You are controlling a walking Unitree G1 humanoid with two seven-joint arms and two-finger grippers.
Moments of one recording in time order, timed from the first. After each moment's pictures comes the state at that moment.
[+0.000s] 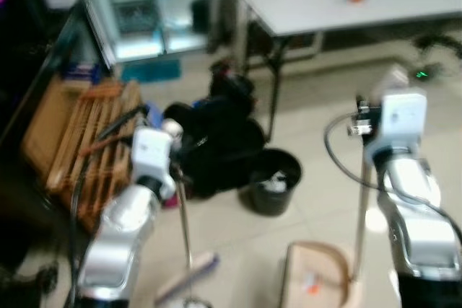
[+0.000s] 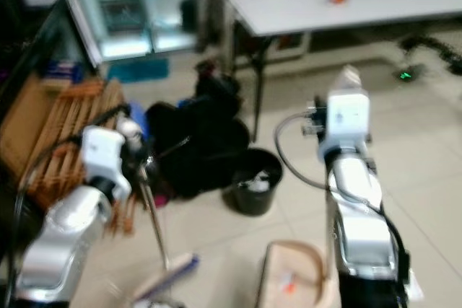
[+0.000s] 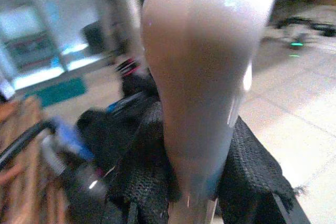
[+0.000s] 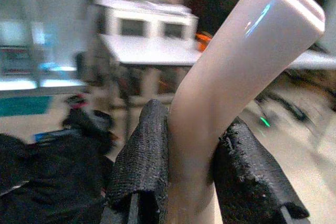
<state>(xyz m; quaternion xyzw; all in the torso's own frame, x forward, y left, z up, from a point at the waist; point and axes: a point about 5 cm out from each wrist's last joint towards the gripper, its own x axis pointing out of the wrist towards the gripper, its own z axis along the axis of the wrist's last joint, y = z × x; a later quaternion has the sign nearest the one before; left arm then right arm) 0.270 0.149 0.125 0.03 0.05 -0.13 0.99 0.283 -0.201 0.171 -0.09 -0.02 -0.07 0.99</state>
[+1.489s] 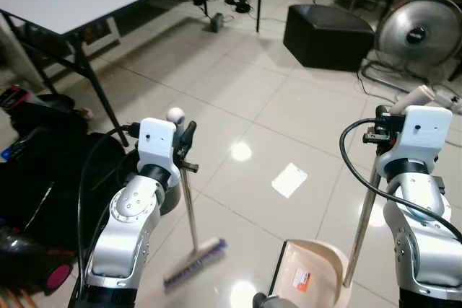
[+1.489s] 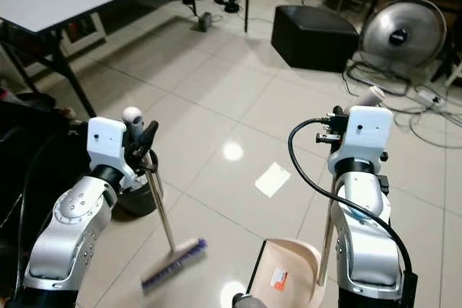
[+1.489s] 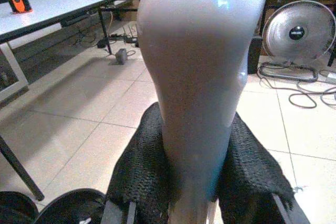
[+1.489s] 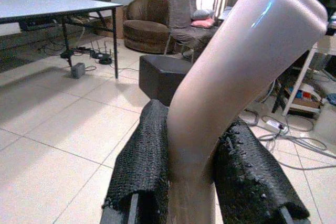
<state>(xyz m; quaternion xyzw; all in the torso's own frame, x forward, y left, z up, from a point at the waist) 0.279 0.144 0.141 0.04 0.00 -0.11 0.99 0.267 -0.206 0.176 -0.06 -0.03 -0.12 0.99</state>
